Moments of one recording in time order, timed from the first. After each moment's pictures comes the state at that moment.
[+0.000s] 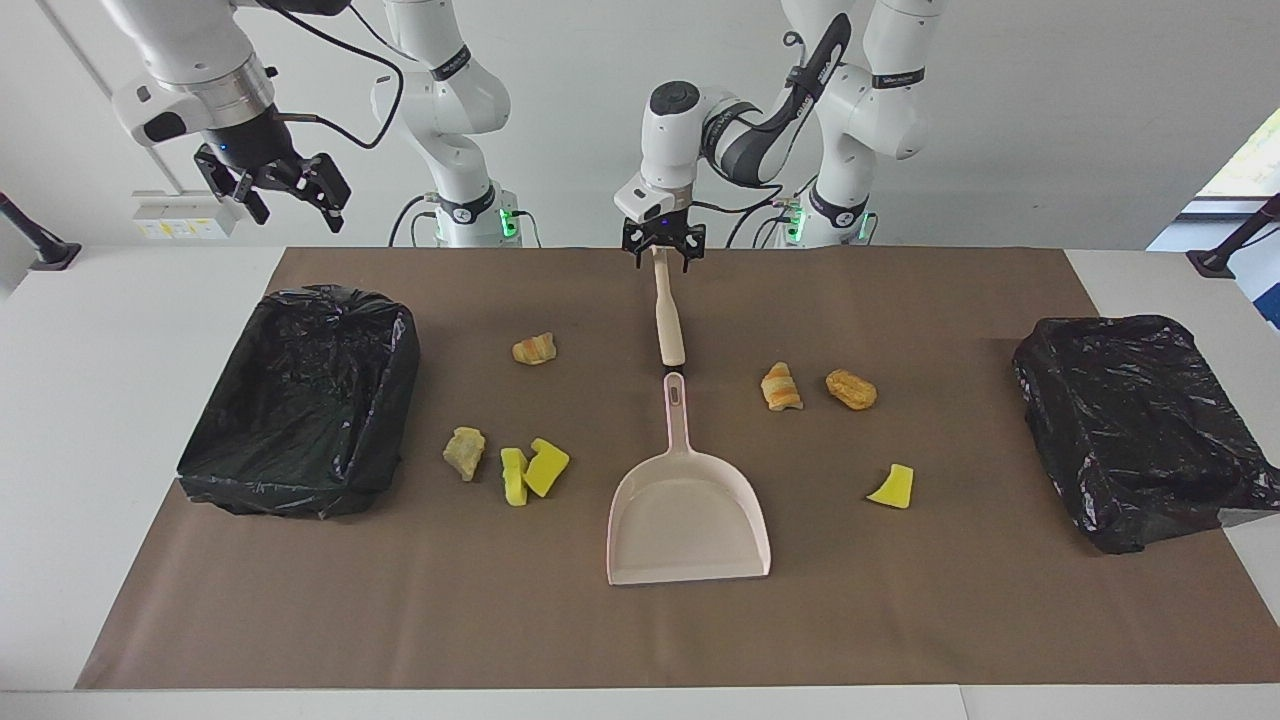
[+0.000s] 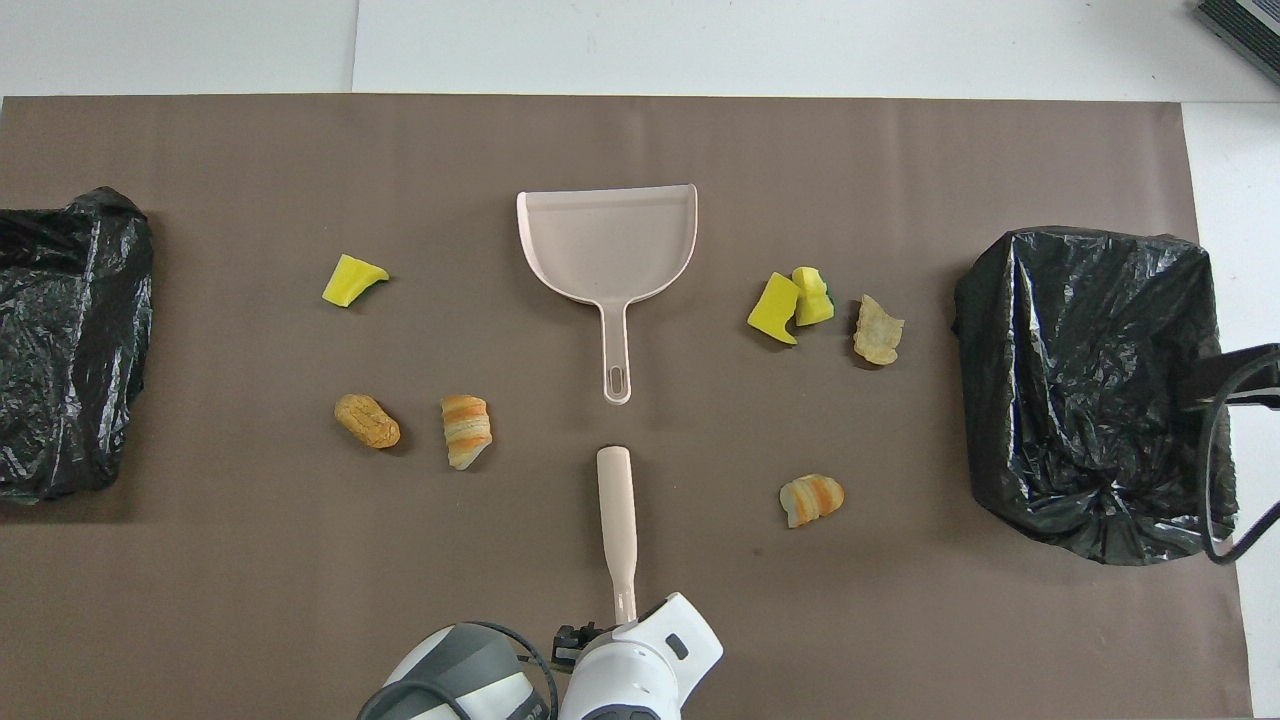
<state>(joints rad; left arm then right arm) -1.00 -0.09 -0.05 -2.42 -0.03 2.35 -0.85 0.00 -0.12 -0.07 -1.63 -0.04 1.46 0.06</state>
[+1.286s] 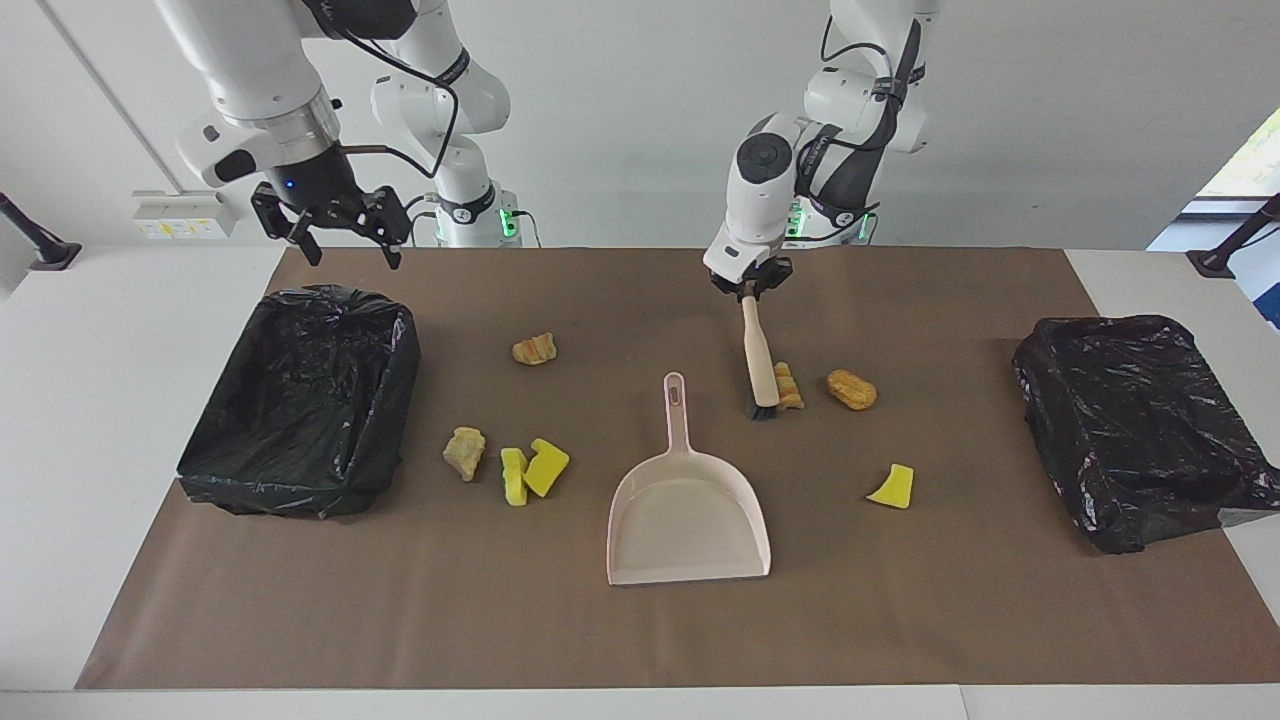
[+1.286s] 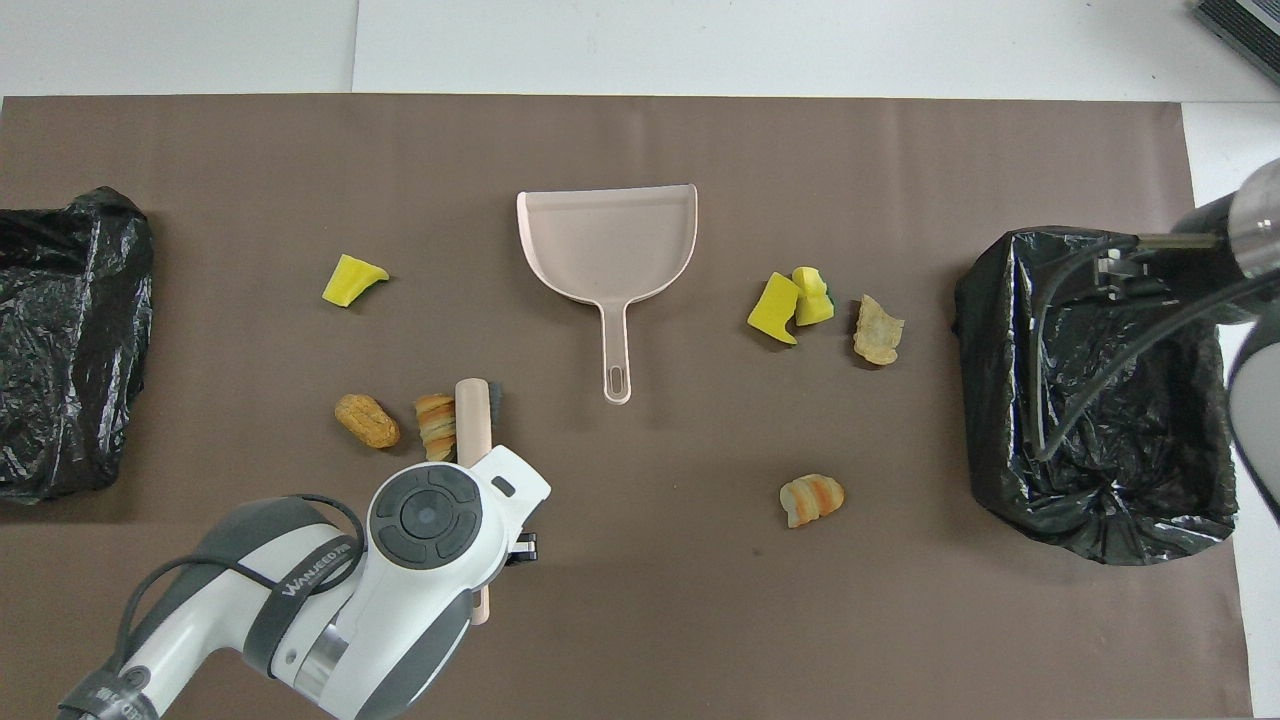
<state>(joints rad) -0.62 -0.11 -0.01 -2.36 -0.02 2.02 -0.65 0.03 0.11 0.08 -1.42 -0.01 1.54 0.20</state>
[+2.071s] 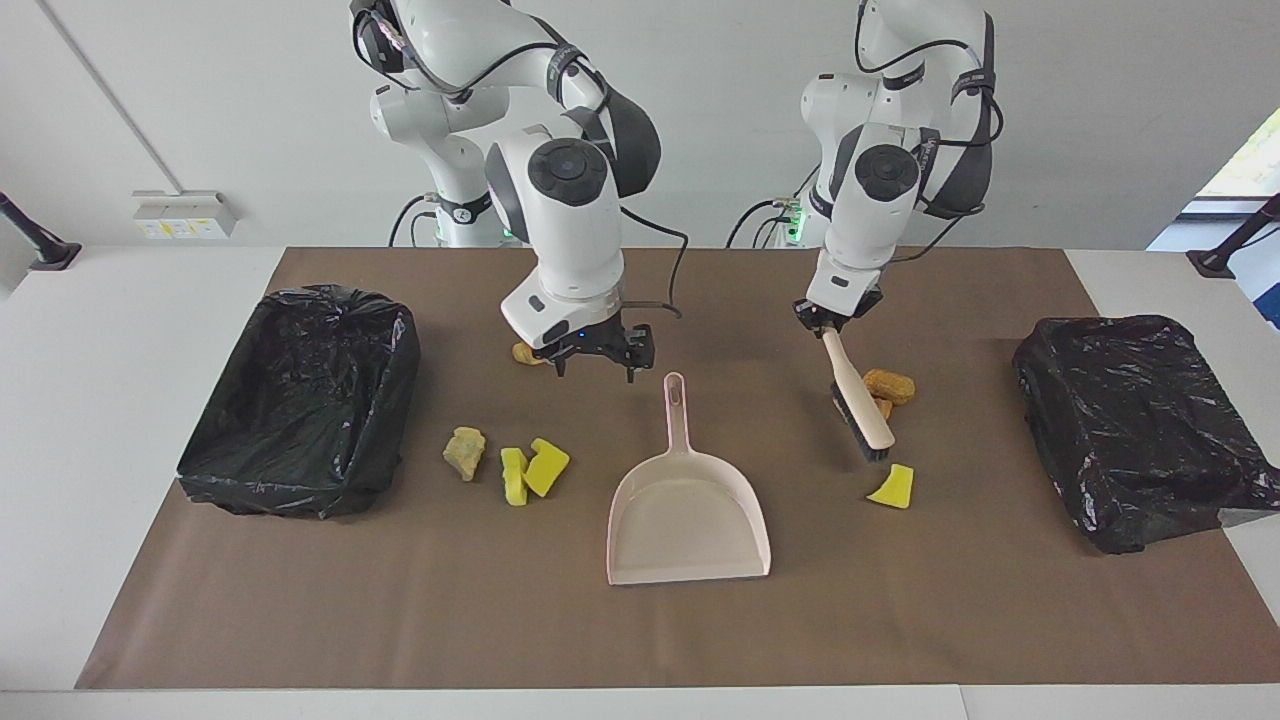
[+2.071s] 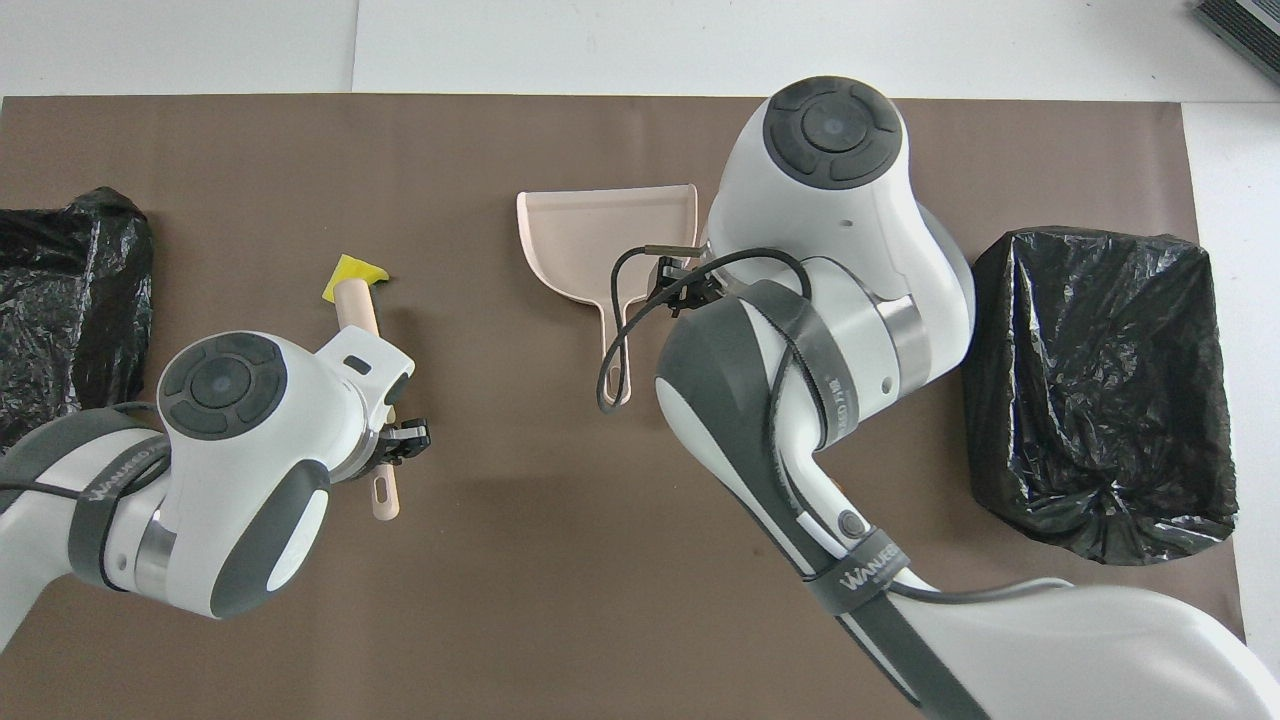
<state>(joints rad) -0.36 -0.05 -0.01 -2.17 0.04 2.01 -0.57 0.40 0.46 0.10 -1.32 0.01 1.75 0.62</state>
